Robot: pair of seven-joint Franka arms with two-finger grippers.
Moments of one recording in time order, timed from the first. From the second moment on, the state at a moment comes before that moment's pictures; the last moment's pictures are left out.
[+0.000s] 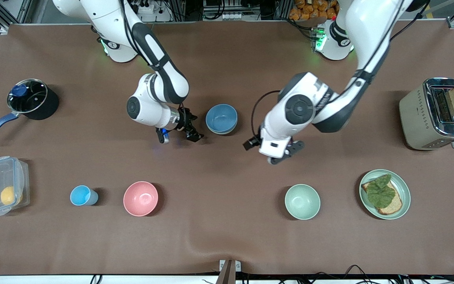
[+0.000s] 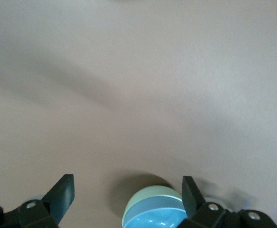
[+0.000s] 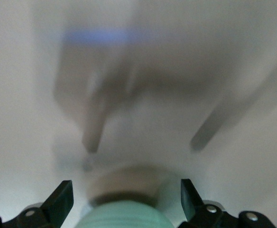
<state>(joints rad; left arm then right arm) -0.13 0.57 -0.55 -1.53 0.10 2.01 -1.19 0.65 0.47 -0.06 -2.13 1.01 2.51 0.95</state>
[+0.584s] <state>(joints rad) 0.11 0.49 -0.55 -1.39 0.13 1.77 -0.92 0.60 0.46 -0.16 -2.13 0.89 2.30 0.87</state>
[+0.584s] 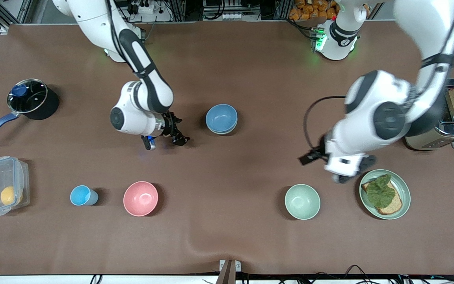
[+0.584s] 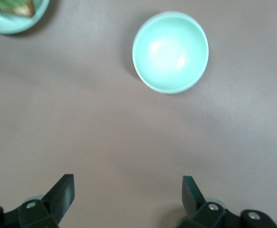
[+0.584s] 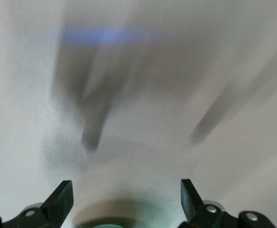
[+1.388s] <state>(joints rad) 0.18 0.20 -0.57 -1.68 0.03 1.88 -1.03 0.20 0.27 -0.18 -2.00 0.41 1.78 0.77</state>
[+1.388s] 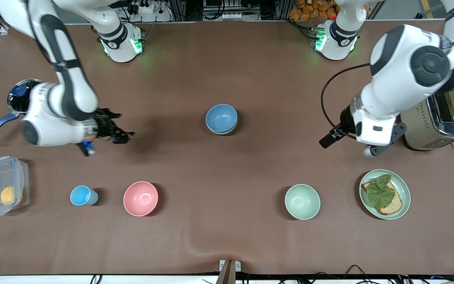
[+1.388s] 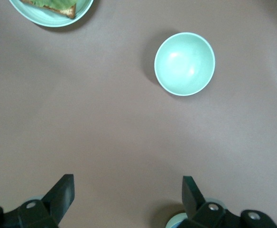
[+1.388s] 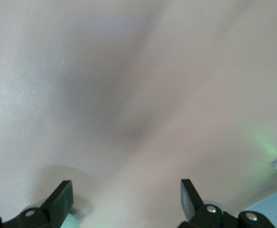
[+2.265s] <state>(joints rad) 0.28 0.20 -0.54 -1.49 0.10 1.51 -0.54 -0.08 0.13 0.03 -1.77 0.17 1.62 0.56</state>
